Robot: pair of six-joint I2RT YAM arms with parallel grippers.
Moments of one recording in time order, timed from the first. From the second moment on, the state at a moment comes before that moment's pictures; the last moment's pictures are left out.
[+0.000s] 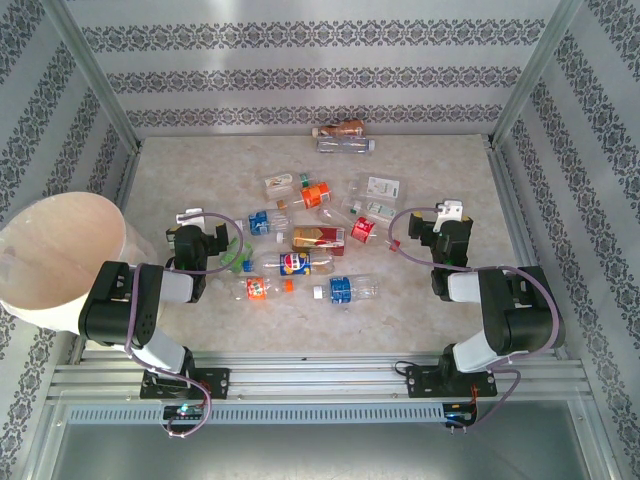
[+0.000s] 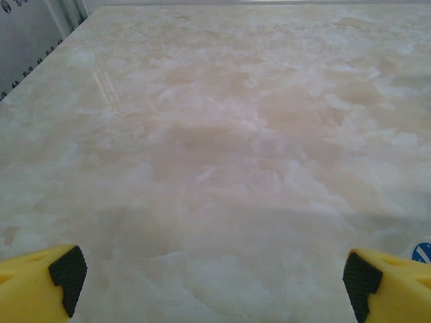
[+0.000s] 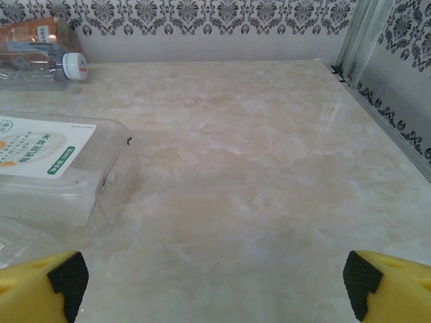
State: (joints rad) left arm -0.03 1.57 0.39 0.76 -0.26 -0.06; right arm 0.04 1.51 0.37 0.82 0.17 0.04
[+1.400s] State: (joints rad) left arm -0.04 1.34 0.70 0.08 -0.26 -0.27; right arm 0.17 1.10 0.61 -0.01 0.03 0.31
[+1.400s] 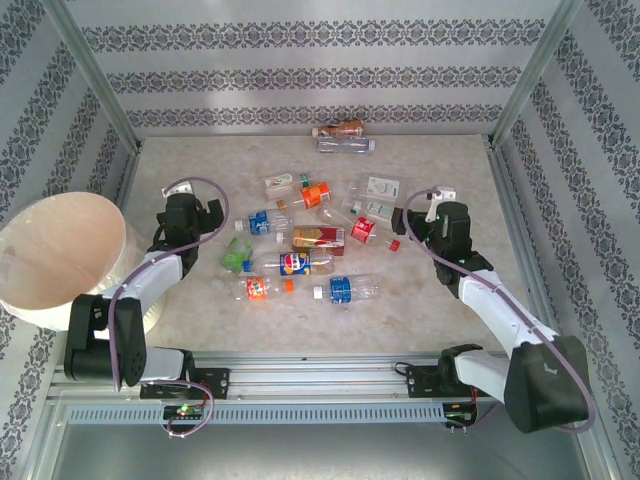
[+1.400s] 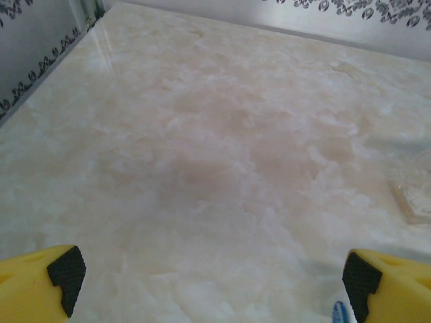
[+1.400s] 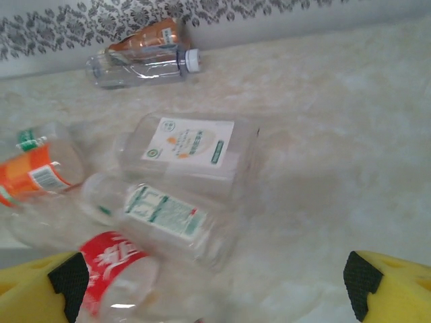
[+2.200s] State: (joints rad) left arm -0.10 1.30 0.78 -0.20 -0.02 -0.60; right arm 0.51 1.11 0.66 -0.63 -0.07 1.78
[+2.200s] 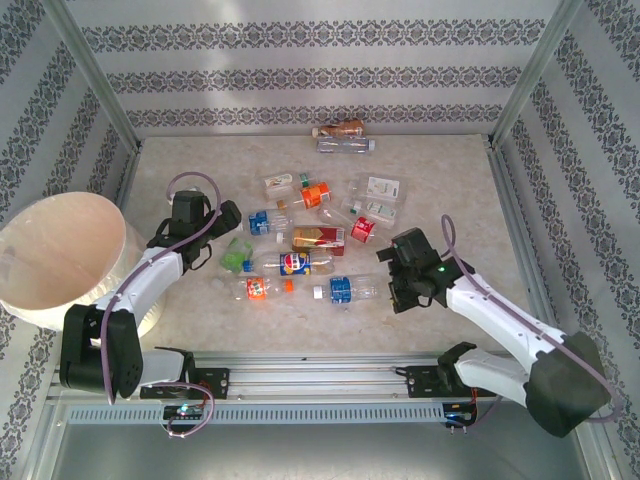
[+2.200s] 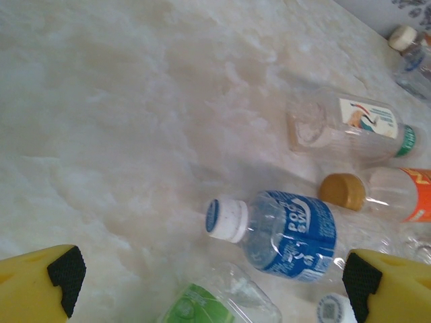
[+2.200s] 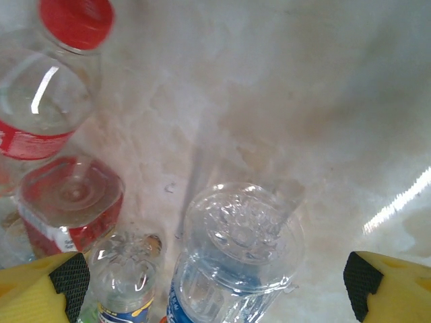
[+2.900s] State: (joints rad) left arm -0.13 1.21 0.72 -0.14 0.02 -0.57; right arm 0.65 1.42 0.69 -0.41 -0.13 2.01
